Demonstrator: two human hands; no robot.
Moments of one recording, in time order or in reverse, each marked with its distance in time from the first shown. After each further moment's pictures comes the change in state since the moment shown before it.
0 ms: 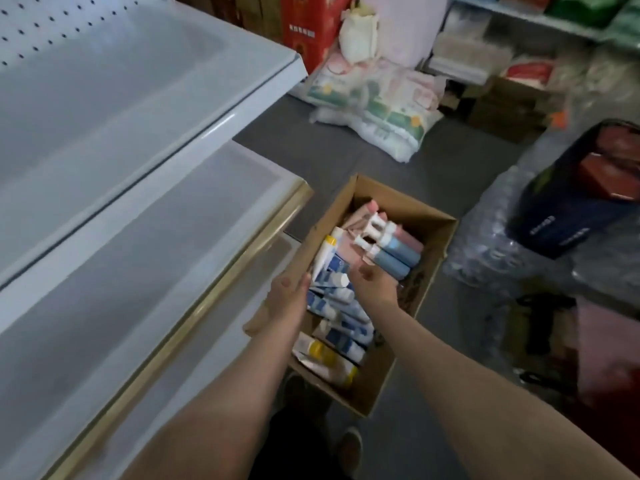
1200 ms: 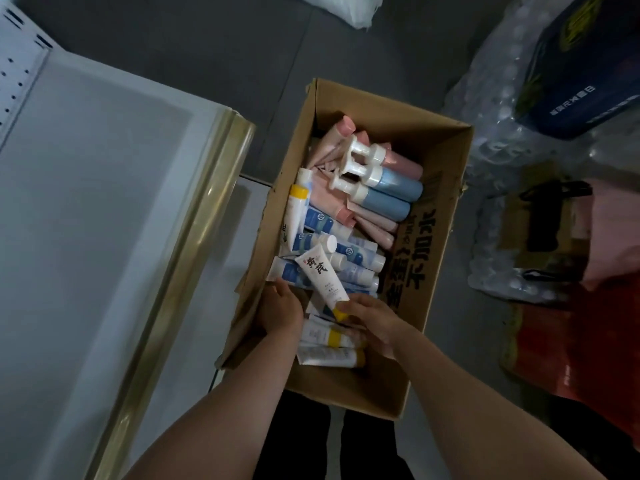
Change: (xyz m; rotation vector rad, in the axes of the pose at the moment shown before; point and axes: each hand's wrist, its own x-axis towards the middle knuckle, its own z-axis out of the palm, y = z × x) left_hand 0.130 -0.077 0.089 0.325 -0.093 -0.255; right_hand 0.064 0.128 0.068 0.695 -0.414 0.658
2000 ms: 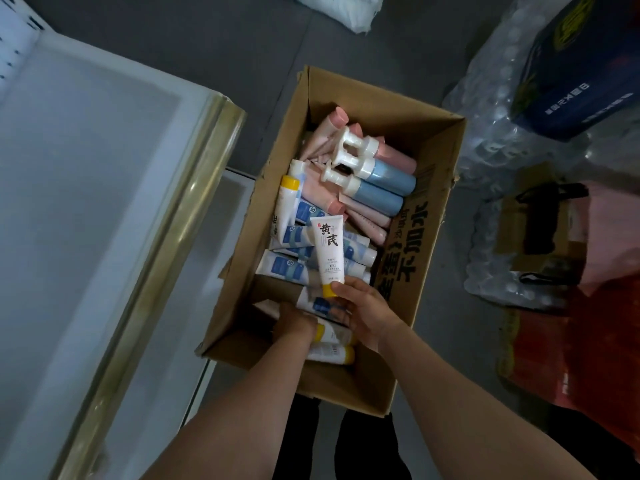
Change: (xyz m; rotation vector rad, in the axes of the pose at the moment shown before) left_hand 0.011 -0.056 0.066 0.139 -0.228 -0.222; right_hand -0.004 0.001 0.001 0.275 -0.056 -0.184
